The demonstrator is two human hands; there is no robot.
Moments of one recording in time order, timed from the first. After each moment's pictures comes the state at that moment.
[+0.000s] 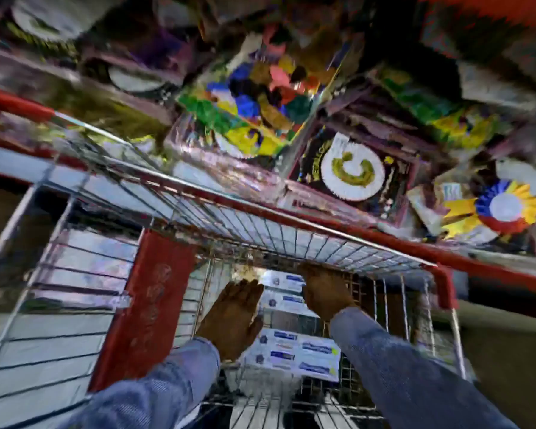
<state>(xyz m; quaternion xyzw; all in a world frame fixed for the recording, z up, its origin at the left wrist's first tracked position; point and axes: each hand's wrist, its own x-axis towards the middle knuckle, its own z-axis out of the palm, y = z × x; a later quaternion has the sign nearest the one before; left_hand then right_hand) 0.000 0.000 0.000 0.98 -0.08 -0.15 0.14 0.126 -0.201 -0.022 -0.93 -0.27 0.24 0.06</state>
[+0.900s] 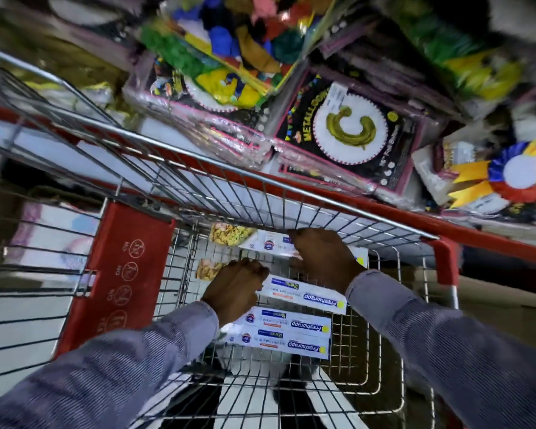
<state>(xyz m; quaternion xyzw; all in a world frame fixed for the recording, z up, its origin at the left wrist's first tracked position) 0.040 -0.027 -0.033 0.96 -0.14 -0.20 0.11 0.152 -0.198 0.017 -0.90 -0.37 0.21 0.01</state>
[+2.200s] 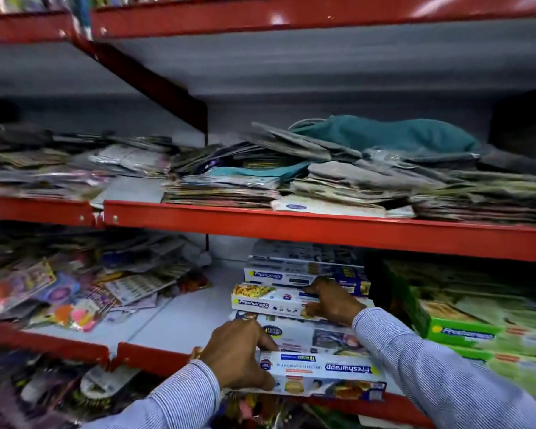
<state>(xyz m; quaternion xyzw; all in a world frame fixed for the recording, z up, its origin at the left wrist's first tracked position) 0.193 0.003 0.515 0.98 -0.08 0.09 0.13 0.352 -0.188 0.531 -0.95 -0.25 -0.02 0.15</state>
